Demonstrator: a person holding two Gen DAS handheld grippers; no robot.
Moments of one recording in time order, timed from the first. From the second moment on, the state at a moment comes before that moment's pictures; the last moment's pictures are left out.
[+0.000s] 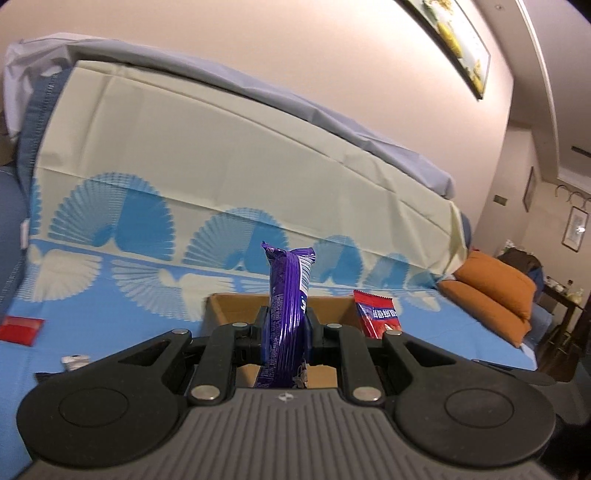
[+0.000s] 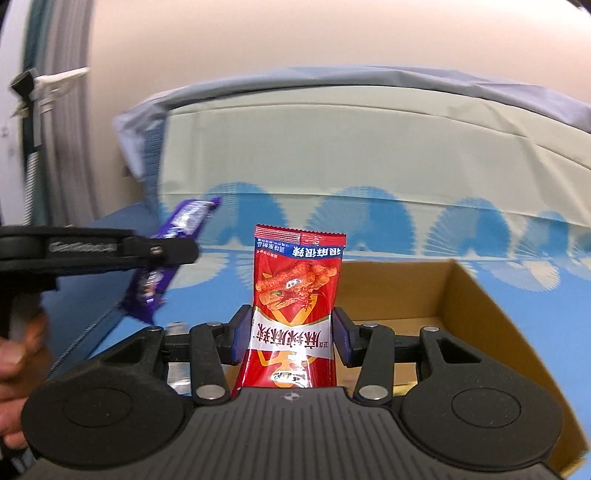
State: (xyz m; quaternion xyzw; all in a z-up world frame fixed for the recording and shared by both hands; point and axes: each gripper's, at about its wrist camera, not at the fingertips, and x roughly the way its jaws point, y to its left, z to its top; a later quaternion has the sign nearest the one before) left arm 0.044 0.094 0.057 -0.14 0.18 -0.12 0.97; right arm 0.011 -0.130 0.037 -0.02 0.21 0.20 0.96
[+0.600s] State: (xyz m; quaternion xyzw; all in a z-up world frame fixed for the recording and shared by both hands) left arm 0.056 0.030 0.040 -0.10 0.19 -0.17 0.96; right arm 0.034 -0.192 0.020 0.01 0.23 0.09 0.97
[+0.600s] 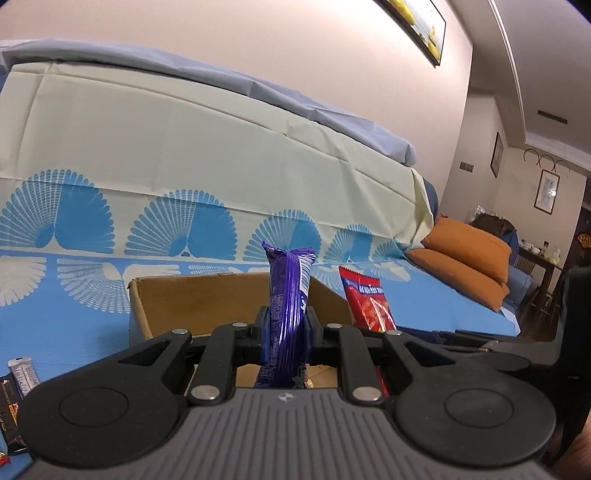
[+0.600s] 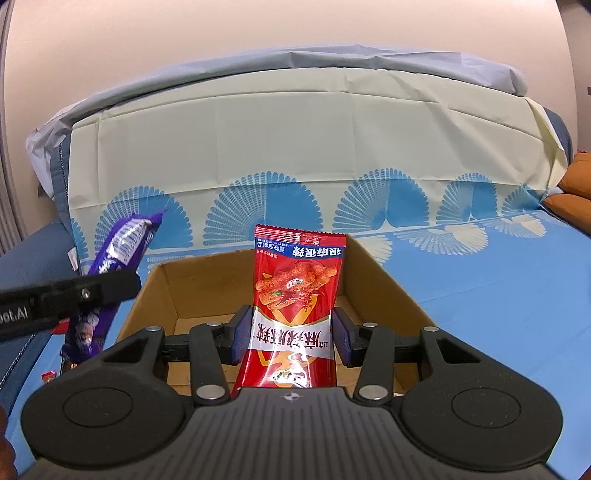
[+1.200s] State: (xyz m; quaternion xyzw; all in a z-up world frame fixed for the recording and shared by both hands) left arm 0.058 0.027 0.037 -0.10 0.19 -0.17 0.96; right arm 0.028 -0.191 0.022 0.01 0.22 0.08 0.97
